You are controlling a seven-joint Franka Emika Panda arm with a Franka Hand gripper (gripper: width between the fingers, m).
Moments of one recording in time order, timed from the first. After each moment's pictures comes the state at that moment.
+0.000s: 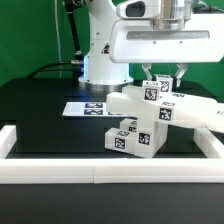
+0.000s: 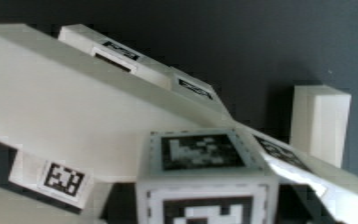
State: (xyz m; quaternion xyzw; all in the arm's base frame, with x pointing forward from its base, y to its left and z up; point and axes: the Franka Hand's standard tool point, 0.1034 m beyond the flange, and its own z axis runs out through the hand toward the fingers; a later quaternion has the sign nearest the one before) arm 0.513 0.077 0.110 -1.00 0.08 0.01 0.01
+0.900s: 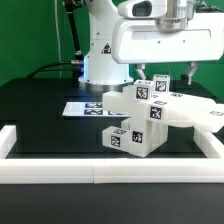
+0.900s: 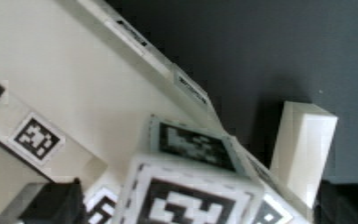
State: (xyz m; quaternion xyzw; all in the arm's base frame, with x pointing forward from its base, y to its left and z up) arm 0.511 0.080 0.111 -1.00 -0.09 0.01 0.01
